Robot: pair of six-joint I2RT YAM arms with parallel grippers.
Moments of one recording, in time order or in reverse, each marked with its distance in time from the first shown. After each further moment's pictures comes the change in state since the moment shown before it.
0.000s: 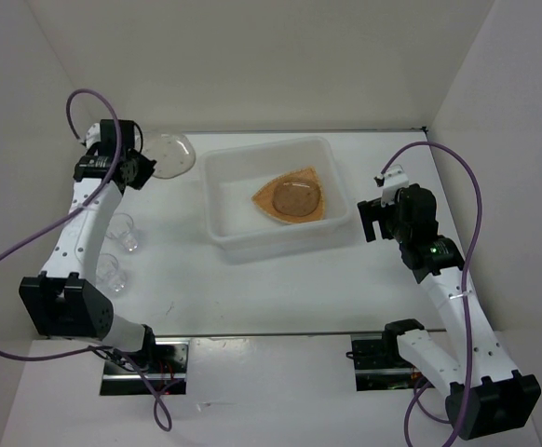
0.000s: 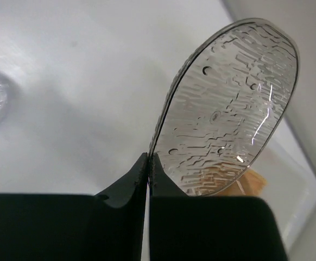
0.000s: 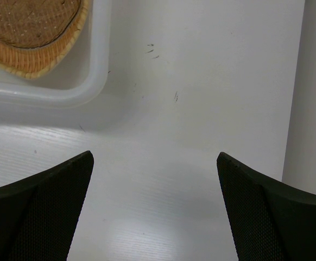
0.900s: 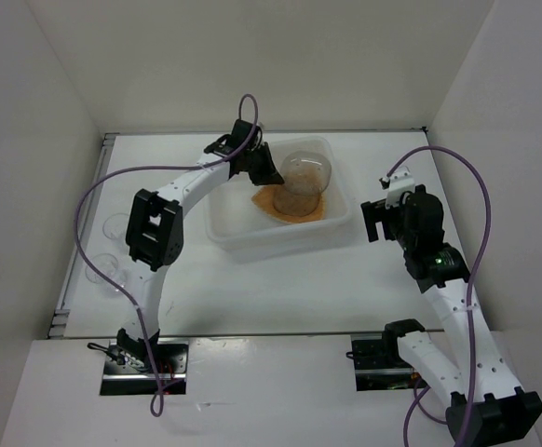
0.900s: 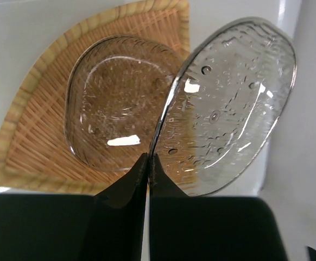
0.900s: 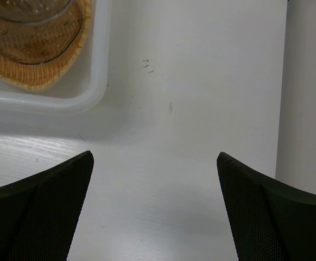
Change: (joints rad) left arm -0.436 0.700 0.418 0.338 0.595 0.135; right arm 0.000 -0.075 -0.016 0.023 0.003 -0.004
